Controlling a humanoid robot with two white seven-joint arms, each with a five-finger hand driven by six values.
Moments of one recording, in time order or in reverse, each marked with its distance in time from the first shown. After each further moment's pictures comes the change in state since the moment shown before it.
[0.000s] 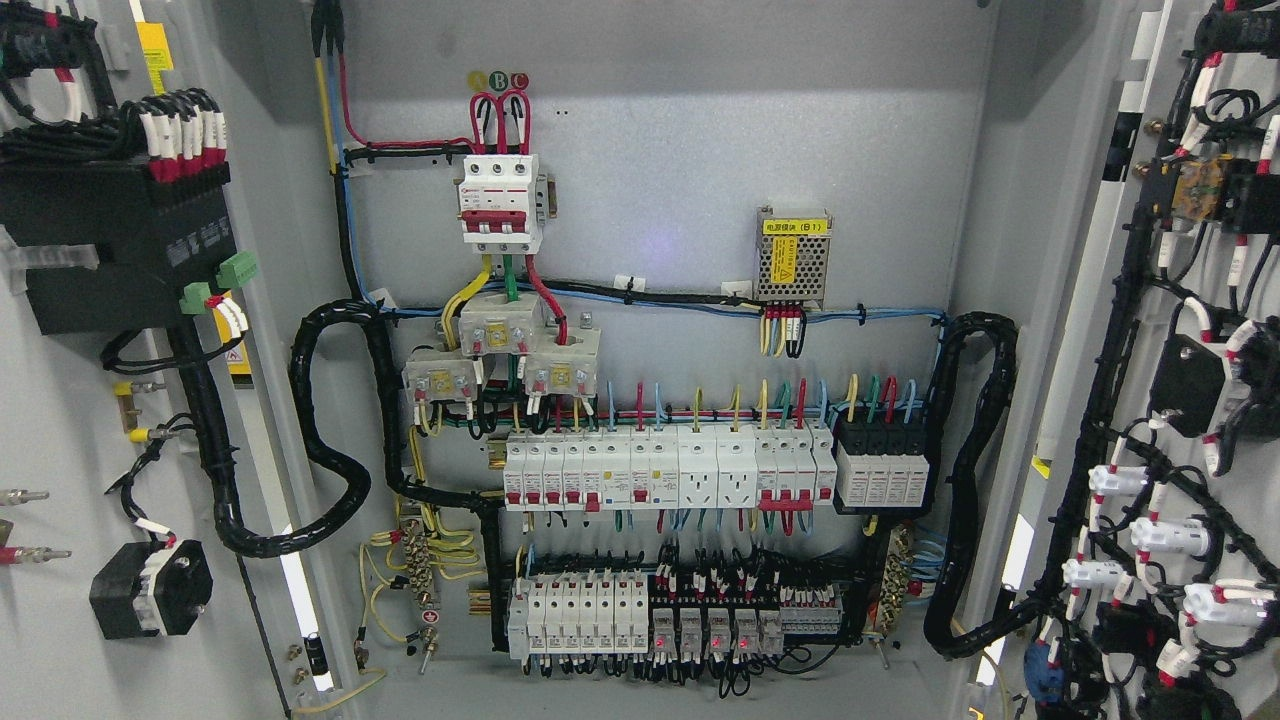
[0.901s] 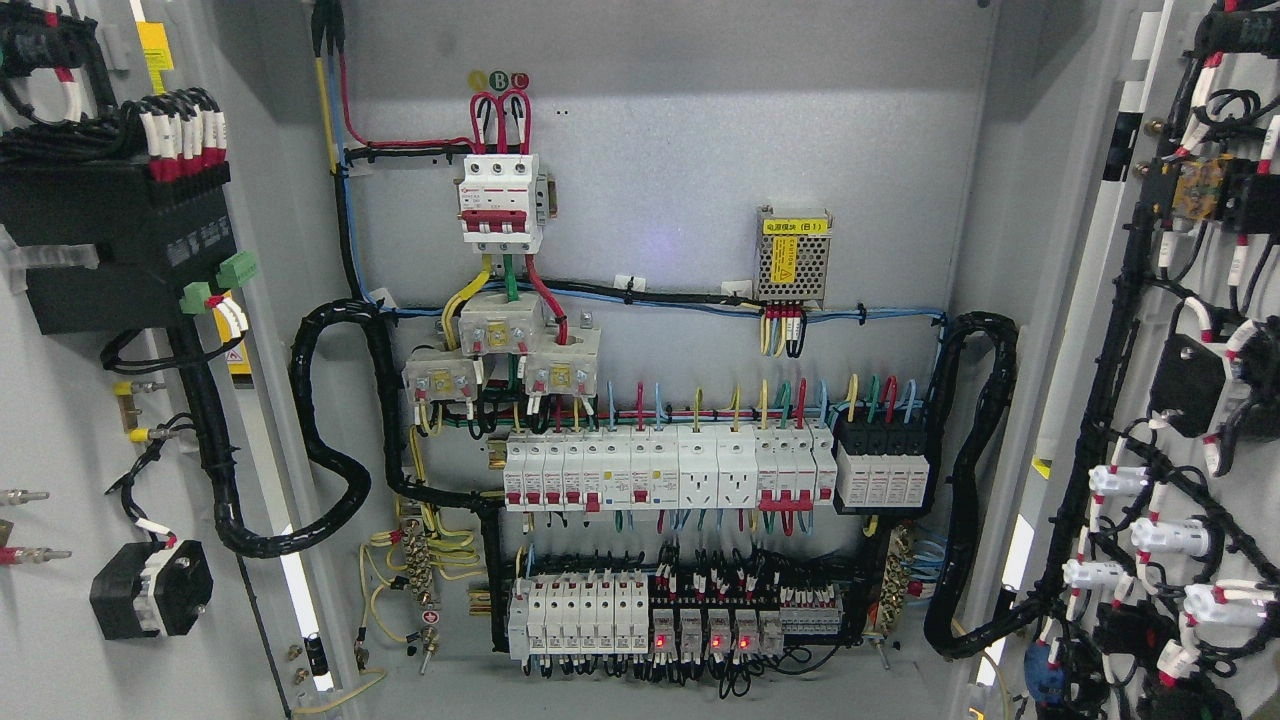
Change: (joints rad) left arm -0.029 -0.024 0.014 0.695 0.008 0.031 0.021; right arm -0.169 0.076 0.180 0.116 -0.003 0.356 0.207
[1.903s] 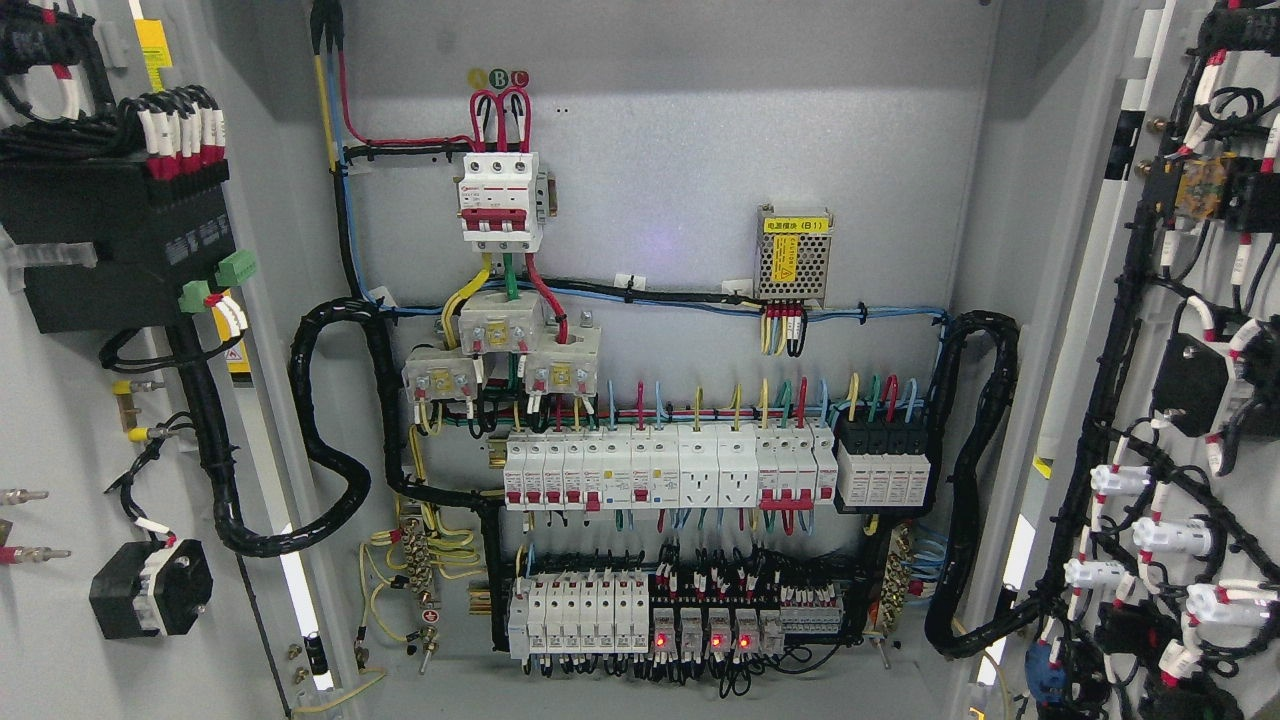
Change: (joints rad) left arm -0.275 -0.038 0.198 1.079 0.001 0.221 0.105; right arm -0.540 0.237 0.254 0.386 -0.180 0.504 0.170
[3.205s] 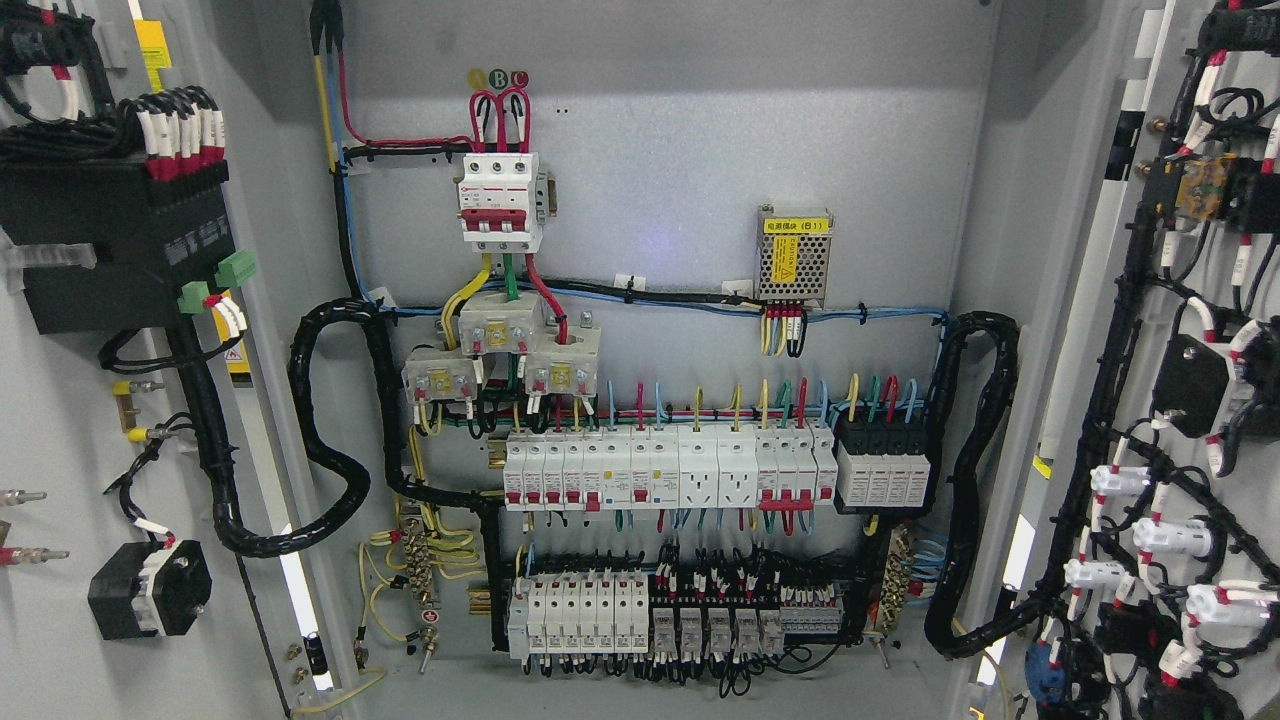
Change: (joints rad) left arm -0.003 0.000 -0.002 0.030 -0.003 0.009 0.000; right arm -0.202 0.096 0.105 0.049 0.009 0.000 0.081
